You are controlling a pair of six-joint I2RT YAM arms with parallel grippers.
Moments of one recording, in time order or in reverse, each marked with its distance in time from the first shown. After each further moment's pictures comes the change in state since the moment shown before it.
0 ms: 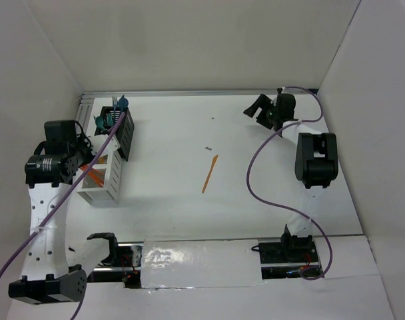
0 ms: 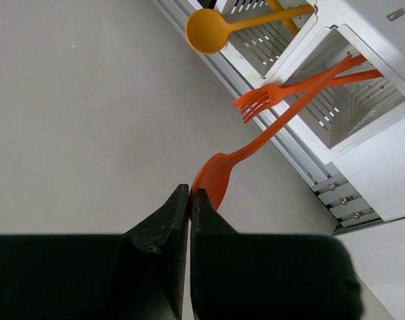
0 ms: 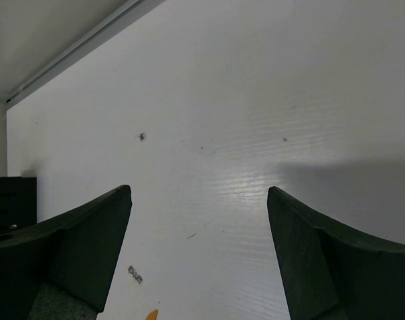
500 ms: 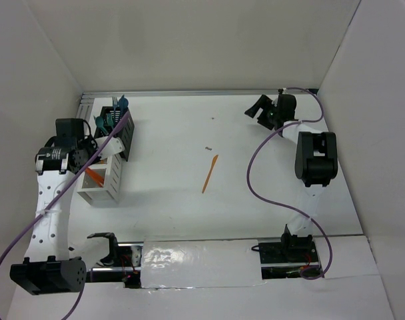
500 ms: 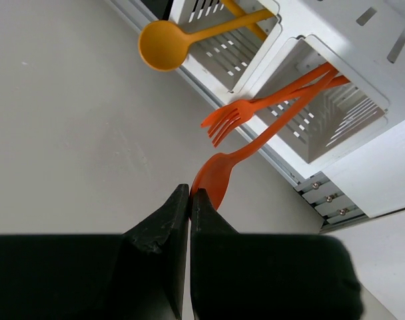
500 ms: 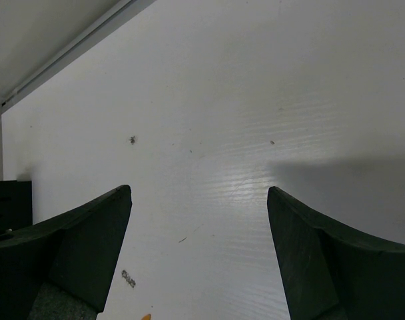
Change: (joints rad) left arm 0.004 0.074 -0.063 0.016 0.008 0.003; right arm -0.013 0.028 0.015 0.000 -0.002 -0.001
